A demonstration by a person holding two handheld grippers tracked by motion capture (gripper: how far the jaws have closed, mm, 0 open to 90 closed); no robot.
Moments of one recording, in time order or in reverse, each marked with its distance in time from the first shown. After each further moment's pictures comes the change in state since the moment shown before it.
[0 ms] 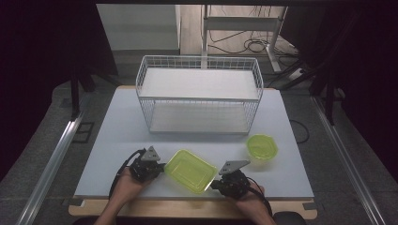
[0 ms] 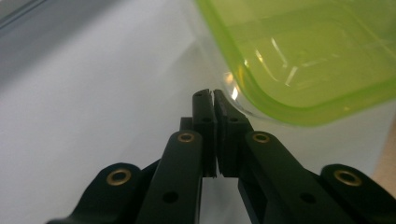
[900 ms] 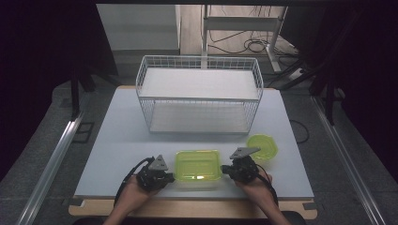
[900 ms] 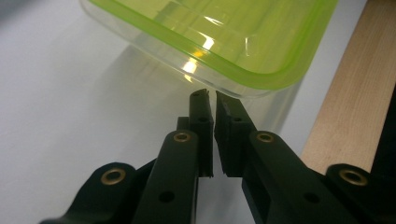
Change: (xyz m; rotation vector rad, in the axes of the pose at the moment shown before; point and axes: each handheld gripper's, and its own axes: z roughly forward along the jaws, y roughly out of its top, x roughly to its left) left arm -0.032 0.002 0.004 0.022 -0.075 0.035; right arm -0.051 0.003 -0.006 -0.019 -0.106 0.070
